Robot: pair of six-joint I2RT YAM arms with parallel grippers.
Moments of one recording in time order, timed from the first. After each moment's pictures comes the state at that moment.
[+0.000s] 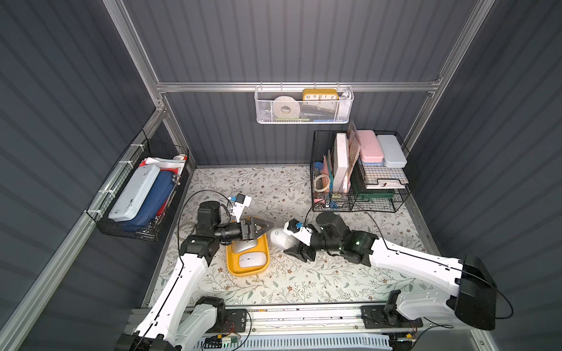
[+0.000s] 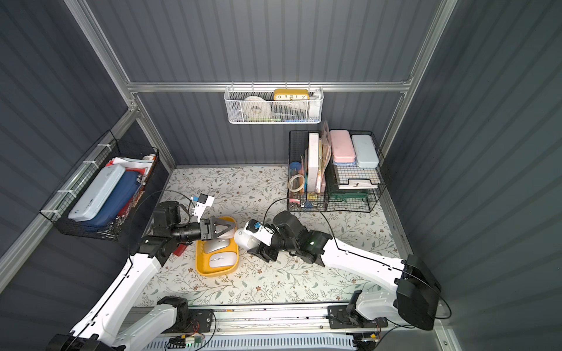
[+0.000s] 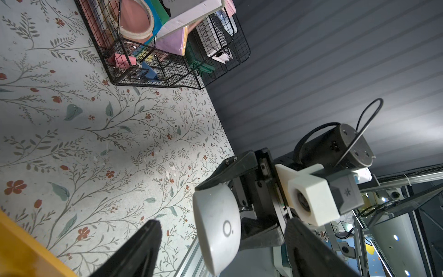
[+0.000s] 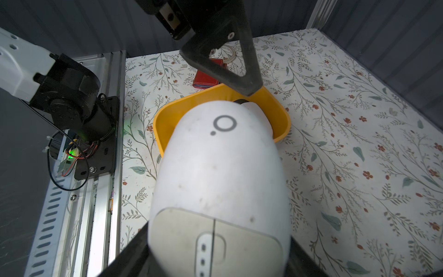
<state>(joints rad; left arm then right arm) -0.17 0.96 0.75 -0.35 1.12 -0.48 0.96 1.32 0.92 -0.16 -0.29 -0.21</state>
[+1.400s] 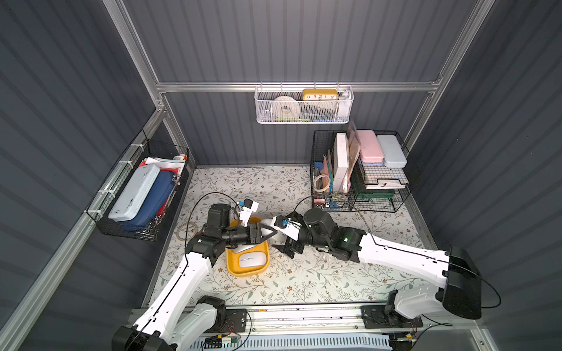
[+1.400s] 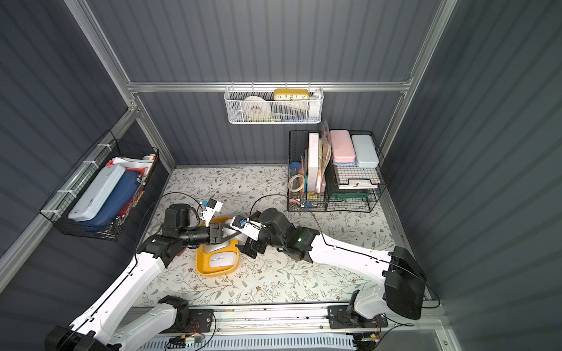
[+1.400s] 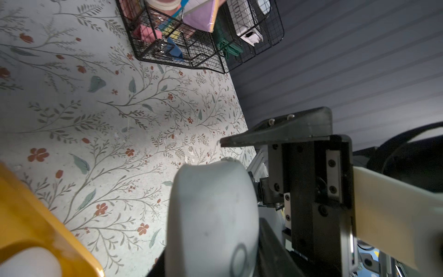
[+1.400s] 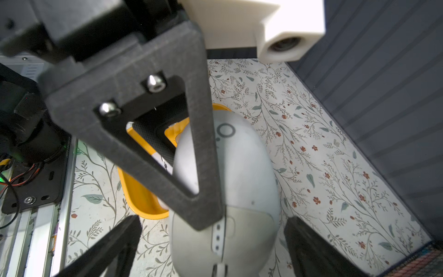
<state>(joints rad) -0.28 0.97 0.75 -0.43 0.91 -0.48 1.02 1.41 1.02 -0.10 -0.07 -0.28</state>
